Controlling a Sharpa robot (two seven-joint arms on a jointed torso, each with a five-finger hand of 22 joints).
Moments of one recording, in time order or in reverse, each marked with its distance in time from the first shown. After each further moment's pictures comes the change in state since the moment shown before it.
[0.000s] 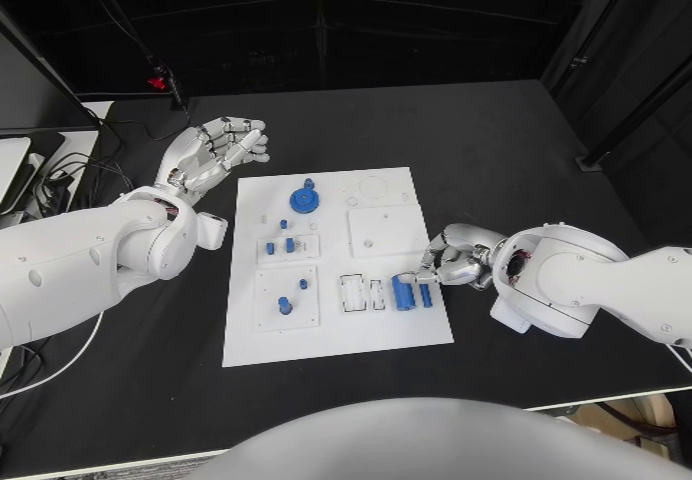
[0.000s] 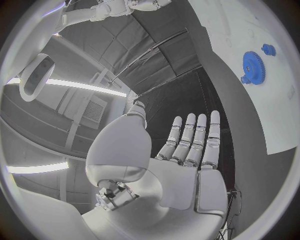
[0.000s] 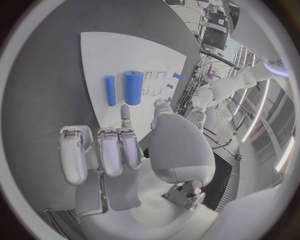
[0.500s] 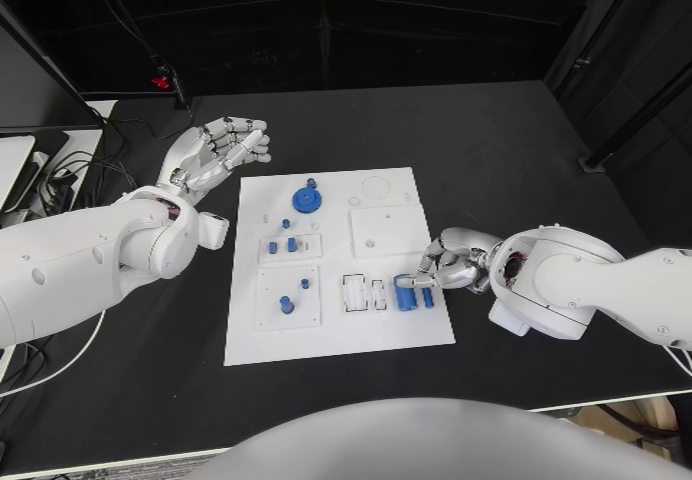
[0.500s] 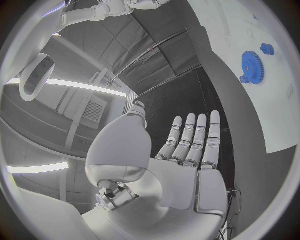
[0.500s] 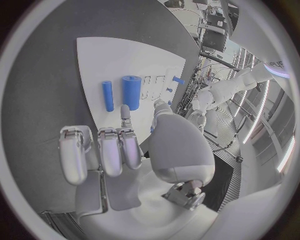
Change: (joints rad) left arm -0.002 -0.002 0.000 -0.002 0.000 0.002 0.000; left_hand 0.000 0.000 0.000 0.000 0.000 -0.005 -0.002 0.000 0.000 0.000 0.000 0.000 0.000 0.000 0.000 0.000 -0.001 0.000 0.000 0.000 0.000 0.000; right arm 0.000 0.022 0.000 -0.004 0.005 0.029 -0.025; right_hand -0.007 0.007 0.000 0.000 -0.005 0.000 0.000 0.000 0.001 0.000 0.000 0.000 0.000 0.000 0.000 0.000 0.000 0.000 0.000 0.000 0.000 0.000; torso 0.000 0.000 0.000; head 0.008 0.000
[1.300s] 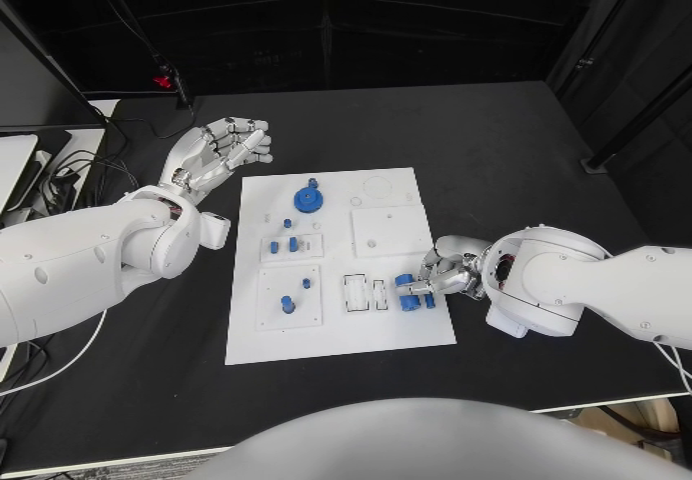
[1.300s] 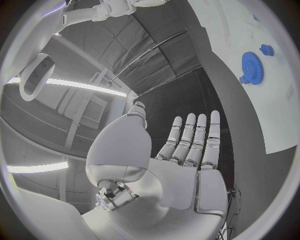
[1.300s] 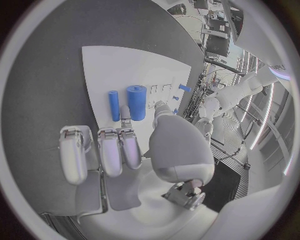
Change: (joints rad) left arm -0.001 -0.001 0.000 0.001 0.000 0.004 0.000; left_hand 0.001 0.007 0.000 0.000 0.000 0.000 0.000 0.000 -0.001 0.000 0.000 0.004 -0.001 0.000 0.000 0.000 -0.002 0.000 0.000 0.000 0.000 -0.001; right arm 0.000 0.048 0.000 -0.032 0.003 0.077 -0.076; right_hand -0.033 0.022 -0.003 -0.003 -0.021 0.000 0.000 -0.021 0.000 0.000 0.000 0.000 0.000 0.000 0.000 0.000 0.000 0.000 0.000 0.000 0.000 0.000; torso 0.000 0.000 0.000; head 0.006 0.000
